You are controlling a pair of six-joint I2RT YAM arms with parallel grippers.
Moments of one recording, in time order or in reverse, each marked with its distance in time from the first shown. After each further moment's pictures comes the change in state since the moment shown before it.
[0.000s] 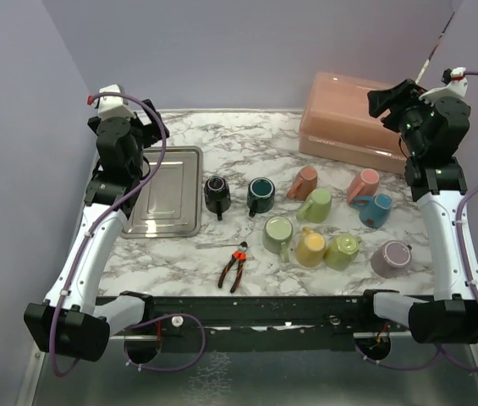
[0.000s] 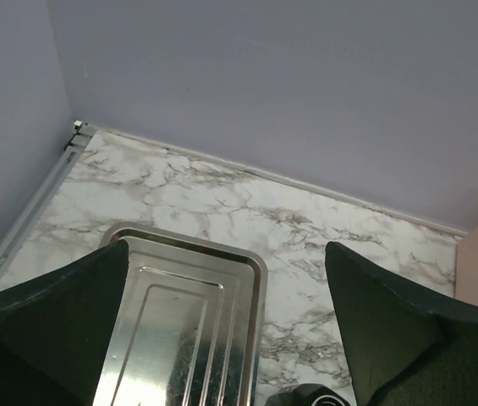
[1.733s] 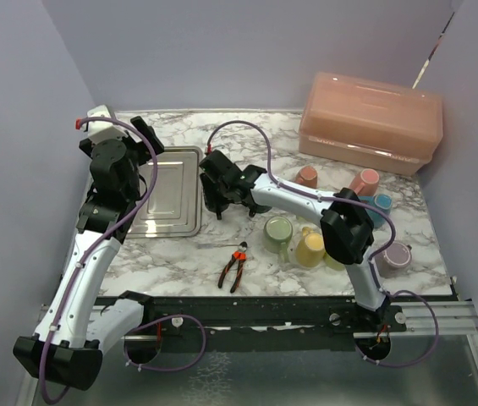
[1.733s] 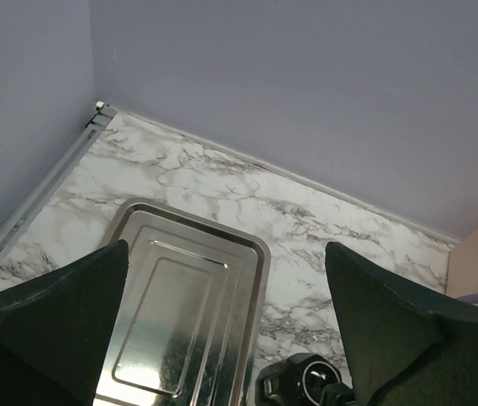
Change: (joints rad) left arm -0.043 -0.193 -0.123 -0.069 -0.115 -0.065; right arm 0.965 0.894 0.391 -0.389 0.314 -0.030
